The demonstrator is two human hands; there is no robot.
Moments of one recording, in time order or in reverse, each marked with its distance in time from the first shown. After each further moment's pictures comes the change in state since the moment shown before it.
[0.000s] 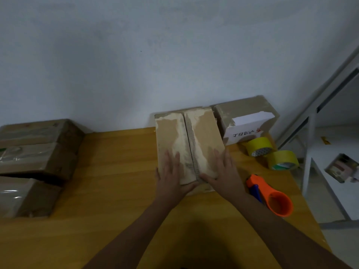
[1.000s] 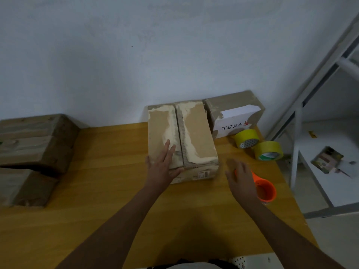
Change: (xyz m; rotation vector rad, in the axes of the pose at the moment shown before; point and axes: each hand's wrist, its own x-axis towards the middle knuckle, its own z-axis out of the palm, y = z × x) left_hand -0.001 0.002 -0.001 0.032 0.050 0.079; right_hand -0.060 0.067 -0.017 0.182 0.192 0.174
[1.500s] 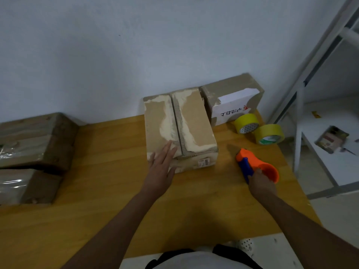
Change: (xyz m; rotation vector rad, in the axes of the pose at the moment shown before) left_hand -0.037 0.002 -0.004 -0.095 0.027 0.203; right_hand -0.009 0.076 0.005 -0.466 -0.305 0.416
